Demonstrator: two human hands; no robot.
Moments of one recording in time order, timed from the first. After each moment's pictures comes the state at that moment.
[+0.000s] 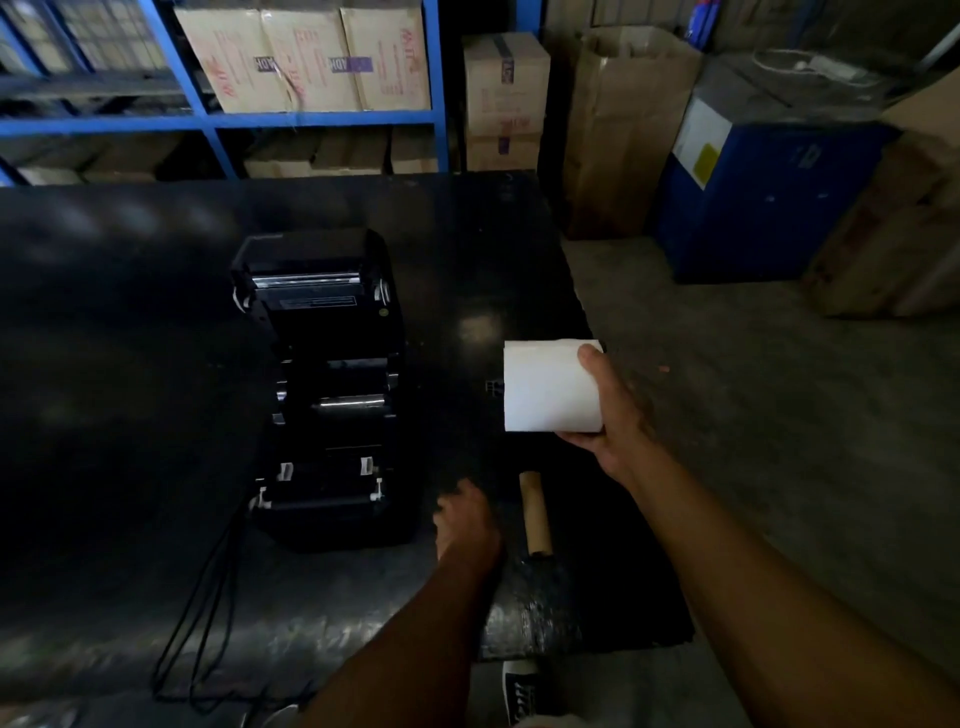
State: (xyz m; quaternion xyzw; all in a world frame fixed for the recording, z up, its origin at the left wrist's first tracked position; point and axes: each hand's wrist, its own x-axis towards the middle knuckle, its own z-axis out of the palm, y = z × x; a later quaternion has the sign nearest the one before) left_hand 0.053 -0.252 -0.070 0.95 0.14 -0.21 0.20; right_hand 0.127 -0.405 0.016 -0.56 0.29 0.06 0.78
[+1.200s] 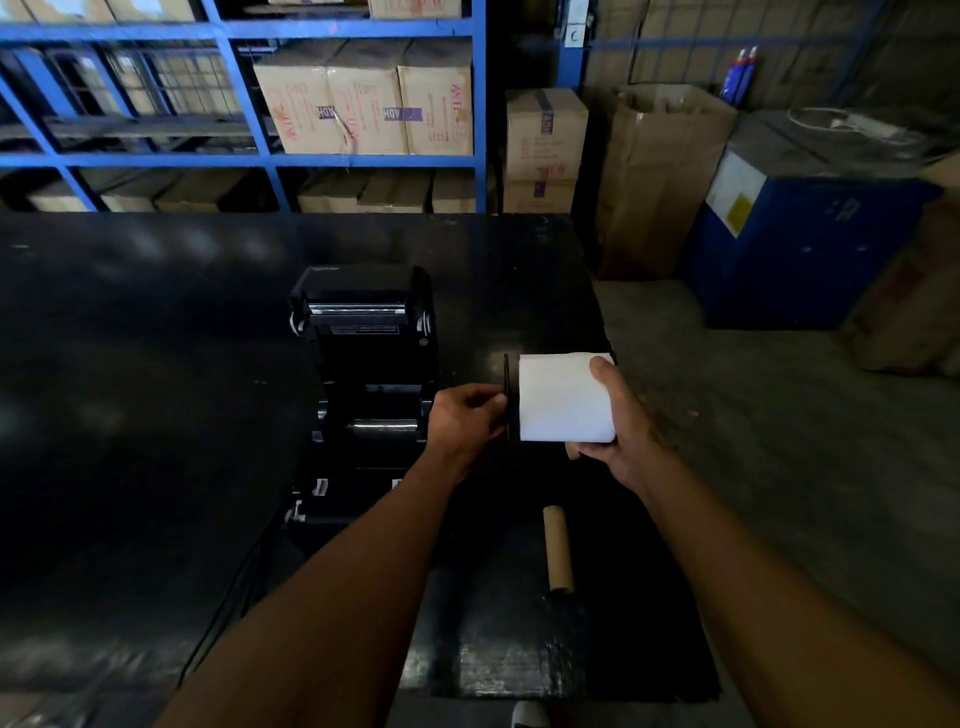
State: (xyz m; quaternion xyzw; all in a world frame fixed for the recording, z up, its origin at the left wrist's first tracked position) left_hand 0.147 -0.209 0.012 0.69 0.15 -0.03 0.71; right_hand 0.155 -0.390 0.031 -0.58 0.28 0.09 0.76
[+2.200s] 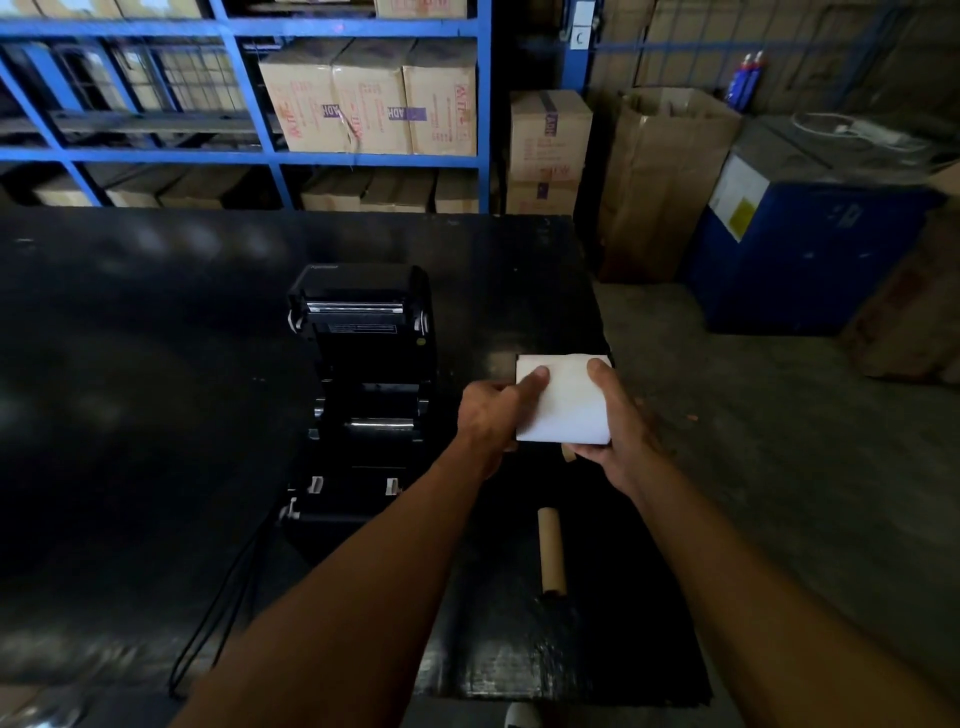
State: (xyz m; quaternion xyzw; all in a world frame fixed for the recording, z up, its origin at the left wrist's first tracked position) left_hand 0.145 -0.242 0.044 0.69 0.19 -0.07 0.69; right_hand 0.153 -0.391 0.033 -0.57 0.29 0.07 0.76
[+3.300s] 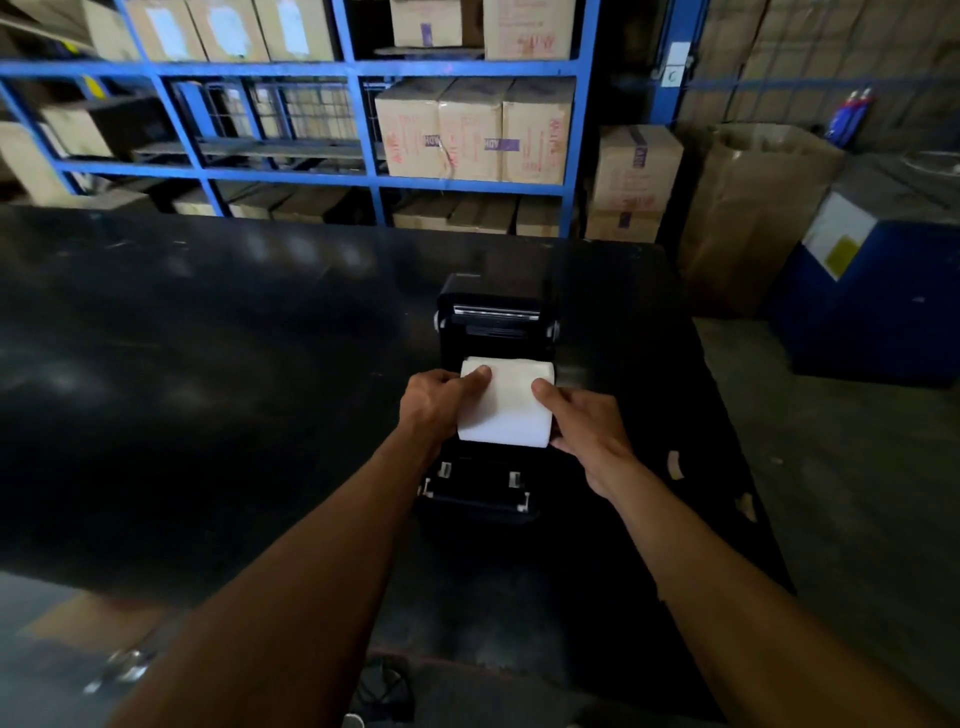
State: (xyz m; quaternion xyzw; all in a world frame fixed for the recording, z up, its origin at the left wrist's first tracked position) left_hand 0.097 -0.038 0.062 0.74 0.25 0.06 0.62; right_hand 0.112 -0.221 0.048 -0.74 0.04 0.09 0.66
